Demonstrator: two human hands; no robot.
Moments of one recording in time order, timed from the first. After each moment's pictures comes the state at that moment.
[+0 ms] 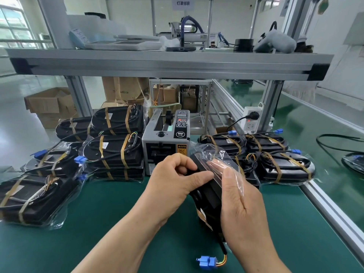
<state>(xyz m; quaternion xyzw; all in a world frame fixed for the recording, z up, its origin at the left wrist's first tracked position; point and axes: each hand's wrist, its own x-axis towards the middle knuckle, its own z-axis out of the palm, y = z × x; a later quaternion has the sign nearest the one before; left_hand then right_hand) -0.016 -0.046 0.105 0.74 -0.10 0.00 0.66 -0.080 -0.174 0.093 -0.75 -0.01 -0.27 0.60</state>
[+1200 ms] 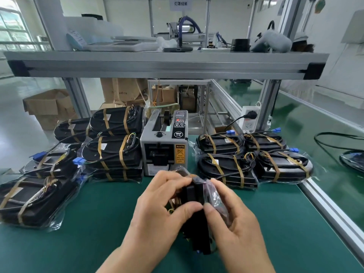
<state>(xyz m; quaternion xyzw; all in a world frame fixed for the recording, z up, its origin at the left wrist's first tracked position) -0.052 -0.024 0.075 0.80 -0.26 0.21 0.49 -0.101 -0.181 0.060 -0.75 0.00 -0.17 0.64</state>
